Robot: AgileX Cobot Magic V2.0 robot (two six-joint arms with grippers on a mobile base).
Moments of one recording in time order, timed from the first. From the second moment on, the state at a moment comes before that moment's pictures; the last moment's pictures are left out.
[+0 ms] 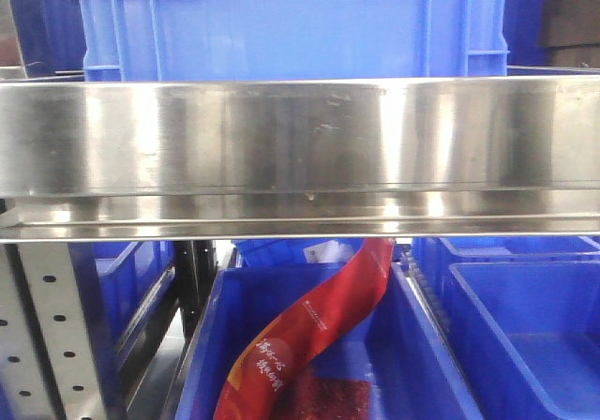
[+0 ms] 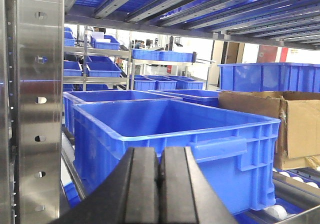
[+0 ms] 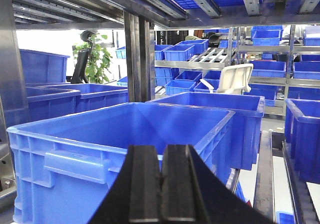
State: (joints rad) left arm -0.44 0.29 -0.57 0.02 0.20 -0.08; right arm 0.46 0.49 -0.68 0.02 0.14 0.04
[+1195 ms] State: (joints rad) left arm -0.44 0.29 -0.57 0.02 0.20 -0.08; right arm 0.08 0.00 0.00 0.02 -0.04 0.03
